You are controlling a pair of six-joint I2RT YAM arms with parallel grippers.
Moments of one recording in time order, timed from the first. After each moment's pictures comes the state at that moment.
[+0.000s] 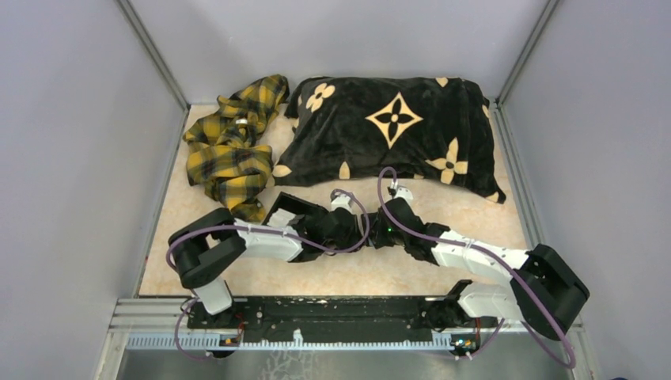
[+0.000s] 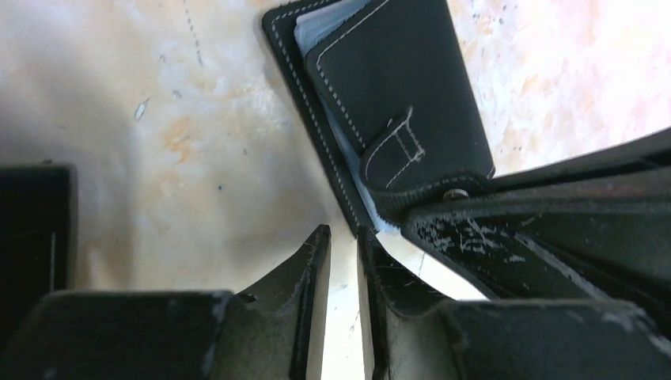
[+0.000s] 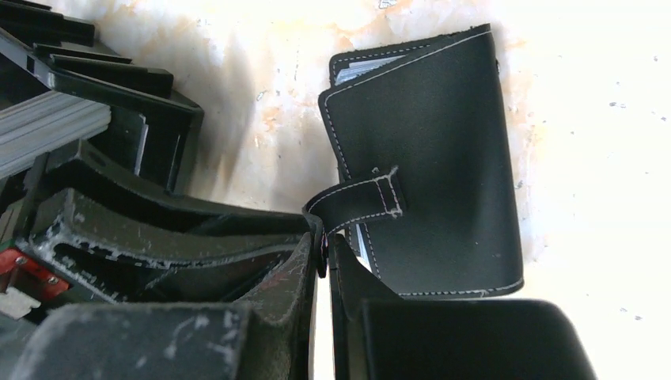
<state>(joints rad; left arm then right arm) -1.08 1.73 0.76 0.27 -0.19 -0.85 0.79 1.16 0.50 -0.11 0.15 0.83</state>
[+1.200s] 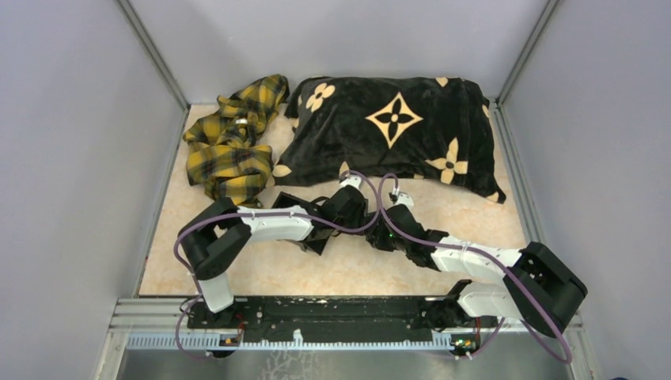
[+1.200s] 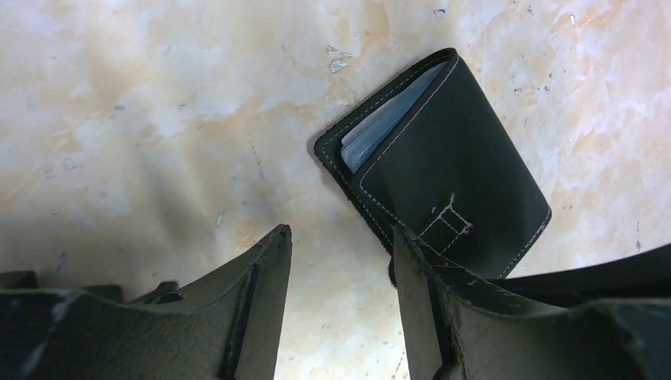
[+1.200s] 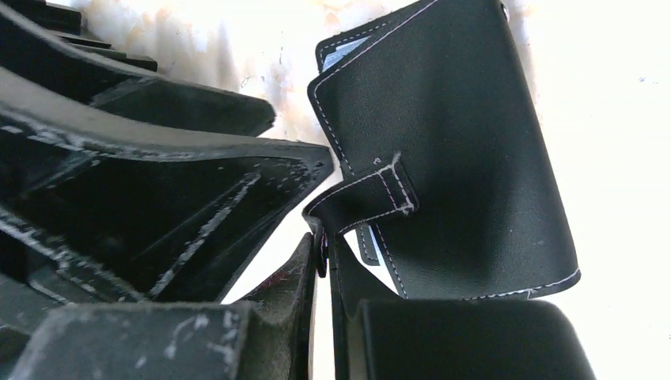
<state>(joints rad) -1.00 1.78 1.00 -0.01 -0.22 -0.66 0.80 1.19 0.40 0.05 0.13 0.86</state>
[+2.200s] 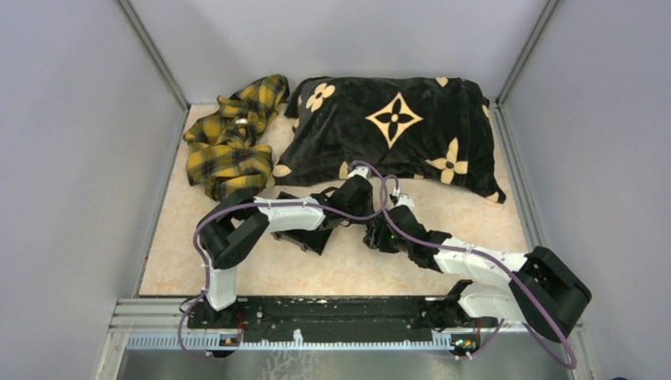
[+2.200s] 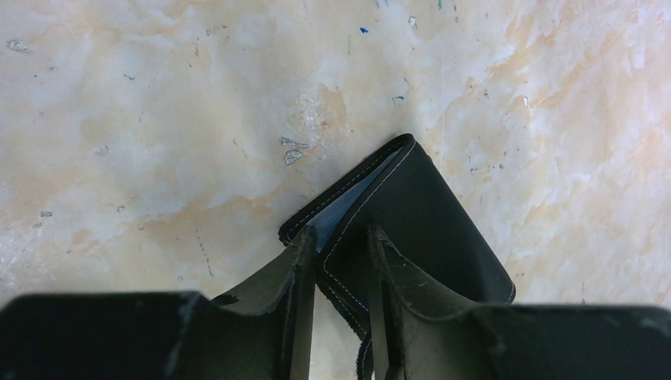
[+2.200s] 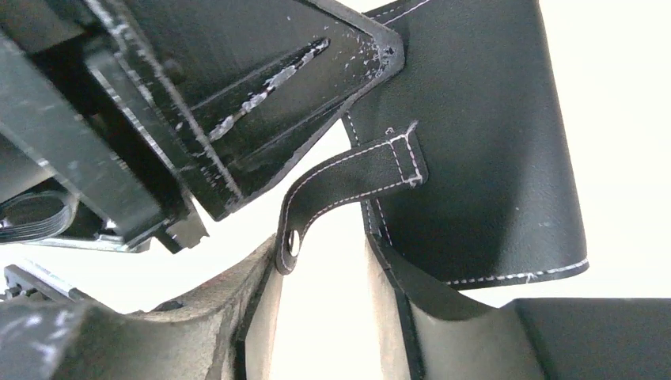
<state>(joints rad) -0.97 1.94 1.14 0.03 -0.15 -0.70 0.80 1.17 0.39 0.03 0.10 0.86</state>
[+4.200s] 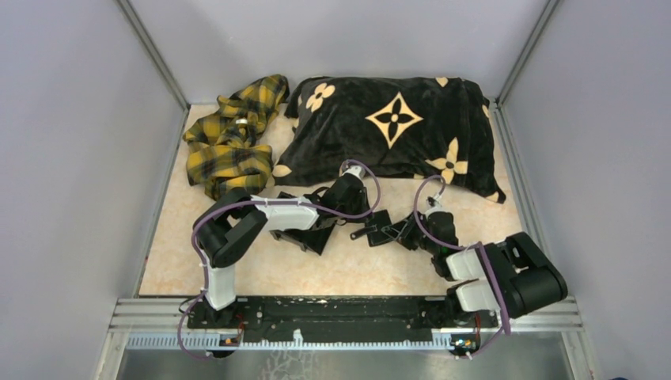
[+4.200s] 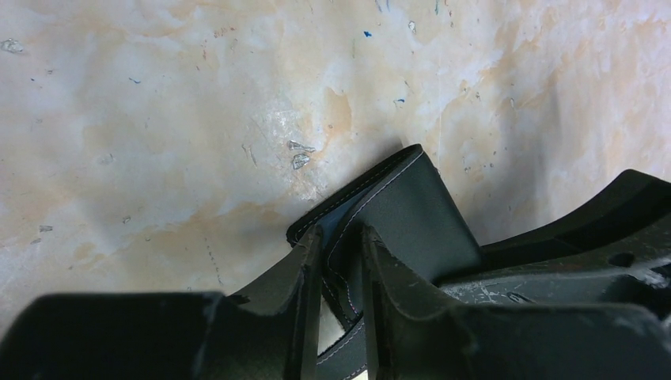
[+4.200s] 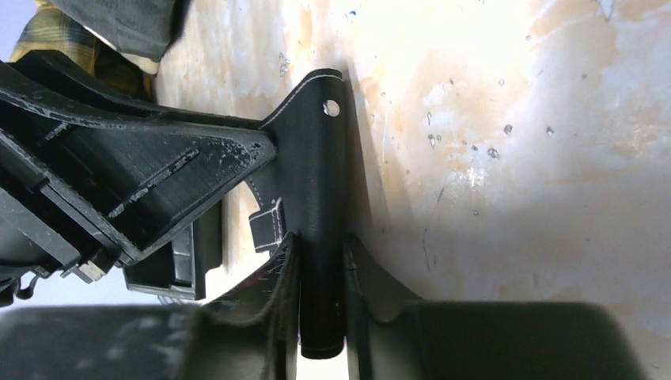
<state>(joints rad) -0.93 1.94 1.07 0.12 -0.04 -0.73 0.34 1.33 0.07 0.76 -0.31 0.97</state>
